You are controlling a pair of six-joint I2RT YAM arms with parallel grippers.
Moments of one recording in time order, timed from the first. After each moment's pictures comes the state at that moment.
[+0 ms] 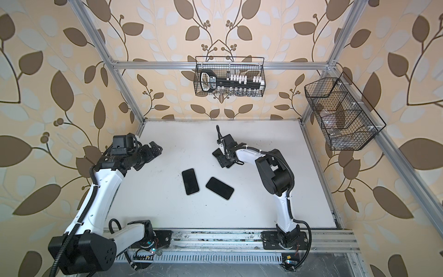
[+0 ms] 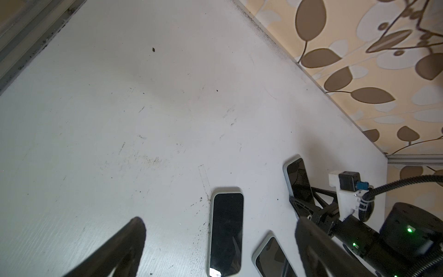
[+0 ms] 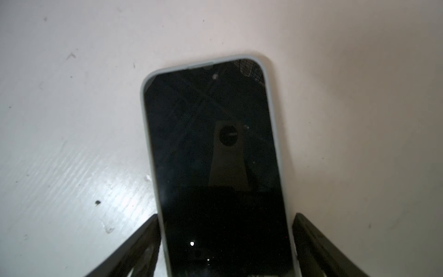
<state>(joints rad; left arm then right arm) 0.13 1.11 1.07 -0.78 0.20 -0.56 0.53 2.10 1.43 -0.40 0.02 -0.05</state>
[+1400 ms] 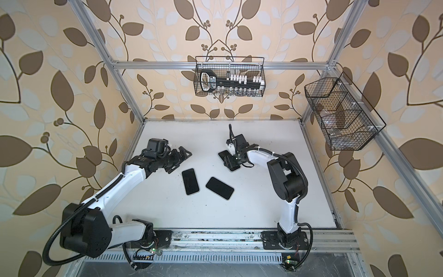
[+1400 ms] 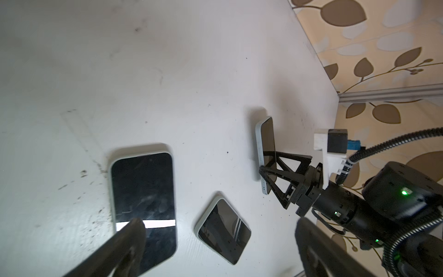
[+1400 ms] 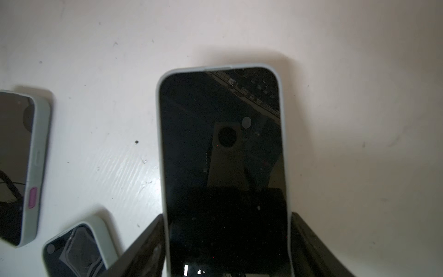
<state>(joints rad) -0.24 1.30 0.91 -0.43 0.35 -0.85 0.43 1.92 1.26 -0.39 -0.21 0.04</state>
